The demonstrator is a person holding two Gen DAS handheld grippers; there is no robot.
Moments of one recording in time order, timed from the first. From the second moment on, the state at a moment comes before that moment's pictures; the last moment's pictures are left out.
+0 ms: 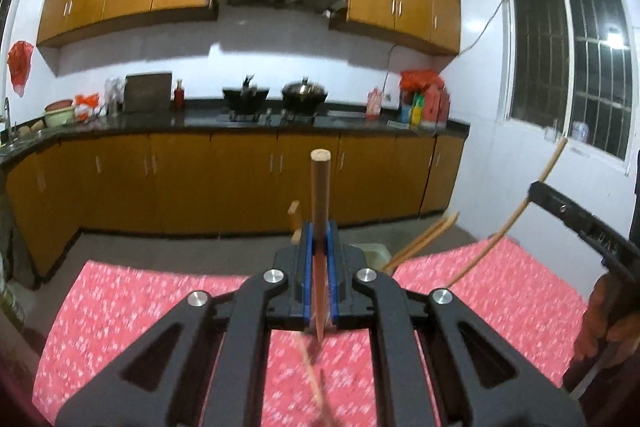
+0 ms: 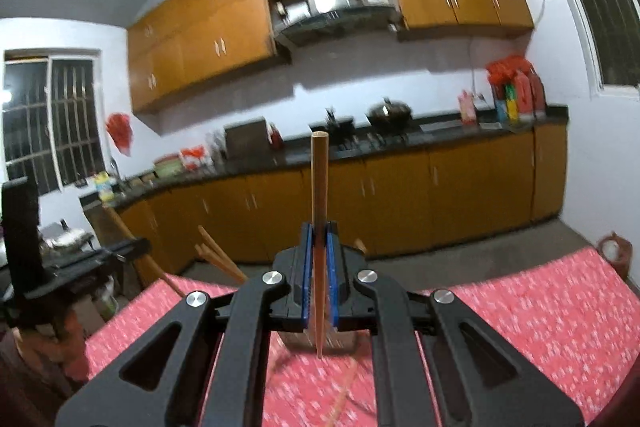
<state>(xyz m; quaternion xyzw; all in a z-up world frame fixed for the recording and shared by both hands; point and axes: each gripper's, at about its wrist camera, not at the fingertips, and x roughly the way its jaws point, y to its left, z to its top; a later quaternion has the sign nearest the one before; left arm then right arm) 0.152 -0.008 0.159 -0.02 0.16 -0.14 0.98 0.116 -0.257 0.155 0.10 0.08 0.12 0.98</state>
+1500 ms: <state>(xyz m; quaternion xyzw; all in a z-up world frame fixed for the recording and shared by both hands) 0.184 -0.008 0.143 -0.09 0.13 -0.11 0.98 0.141 -0.251 0.137 0.10 0.10 0.09 0.99</state>
